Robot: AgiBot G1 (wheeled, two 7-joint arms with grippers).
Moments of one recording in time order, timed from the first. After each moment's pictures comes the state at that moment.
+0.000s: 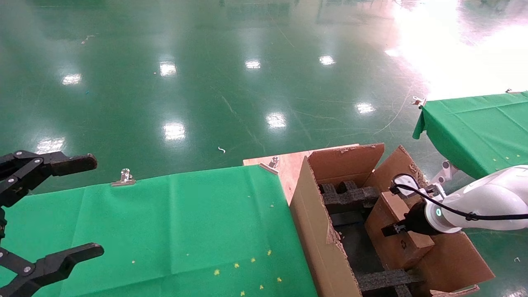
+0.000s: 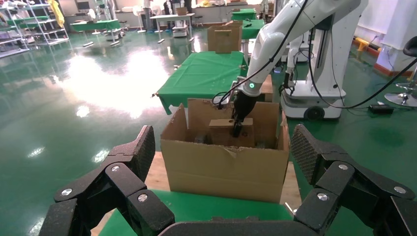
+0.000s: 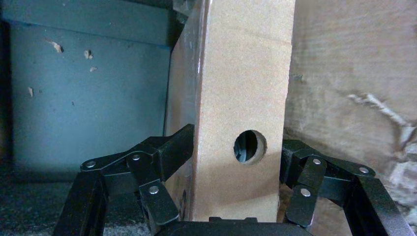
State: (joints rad) left arm -1.09 0.58 0.36 -1.25 0.66 1.46 -0.14; right arm 1.82 -0.67 -2.29 0.97 -1.57 -0.53 1.73
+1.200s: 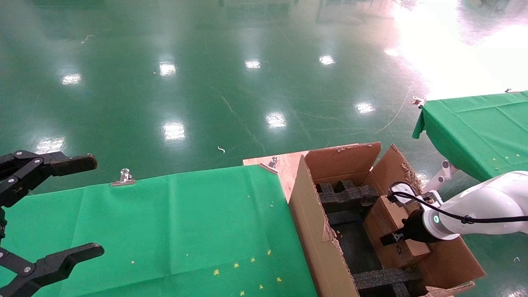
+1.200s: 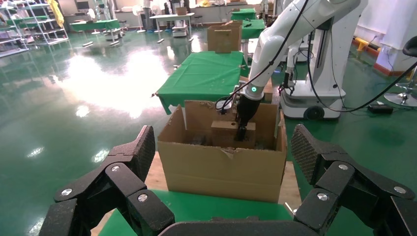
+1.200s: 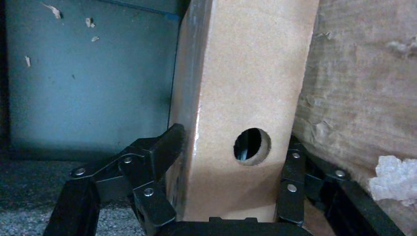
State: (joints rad) left arm -1.09 0.58 0.36 -1.25 0.66 1.46 -0.14; right arm 1.79 -0.68 -2.28 0.94 -1.51 -0.53 1.66
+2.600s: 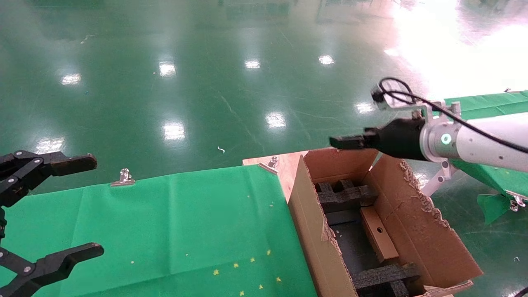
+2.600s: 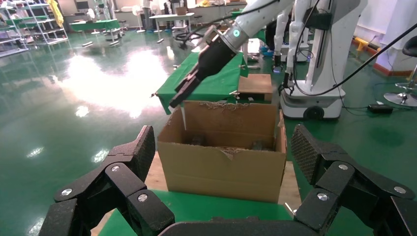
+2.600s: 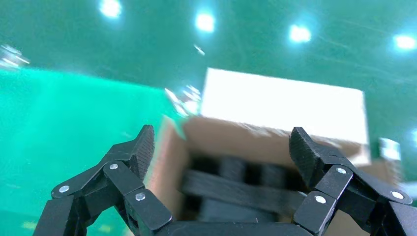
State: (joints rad) left arm -1.09 0.58 0.36 -1.25 0.66 1.46 -0.14; right arm 2.14 -0.47 -2.08 1.33 -1.40 -0.42 1.61
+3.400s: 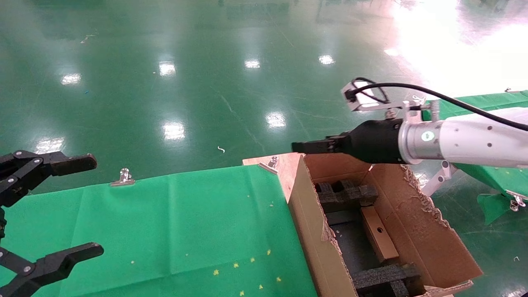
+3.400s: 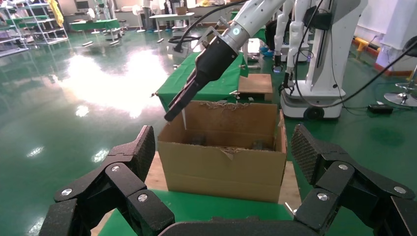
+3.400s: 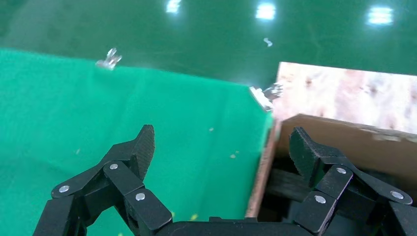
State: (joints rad) left arm -1.09 0.58 0.36 -1.25 0.66 1.46 -0.14; right arm 1.99 -0.47 -1.77 1.36 -1.20 -0.59 1.37
